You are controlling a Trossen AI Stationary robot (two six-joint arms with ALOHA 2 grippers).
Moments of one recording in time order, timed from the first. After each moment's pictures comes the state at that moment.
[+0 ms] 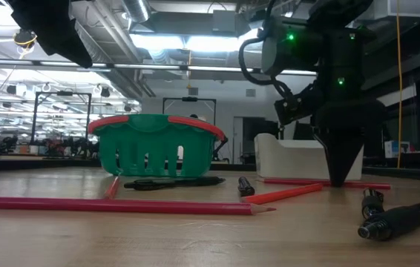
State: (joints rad) left arm -0.49 1.04 0.80 -0.73 -0.54 -0.73; right arm 0.15 1.80 1.02 -0.75 0.03 0.50
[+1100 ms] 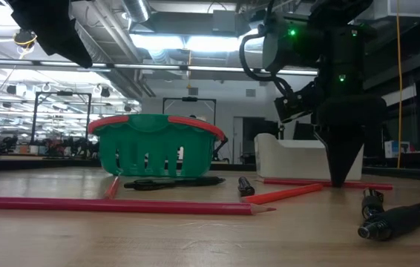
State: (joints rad) left arm -0.49 1.04 0.80 -0.73 -0.54 -0.73; right arm 0.15 1.80 1.02 -0.74 0.04 0.52
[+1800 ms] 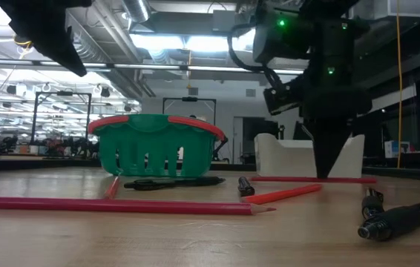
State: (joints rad) left arm -0.49 1.04 0.80 -0.84 -0.59 -0.75; right arm 0.15 1.81 1.10 -0.77 0.06 0.49
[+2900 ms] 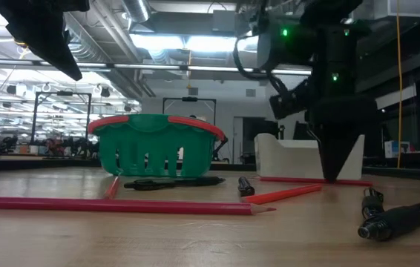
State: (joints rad) left arm -0.49 1.04 0.80 -0.88 -0.59 -0.78; right arm 0.12 1.80 1.06 -0.80 0.09 0.47
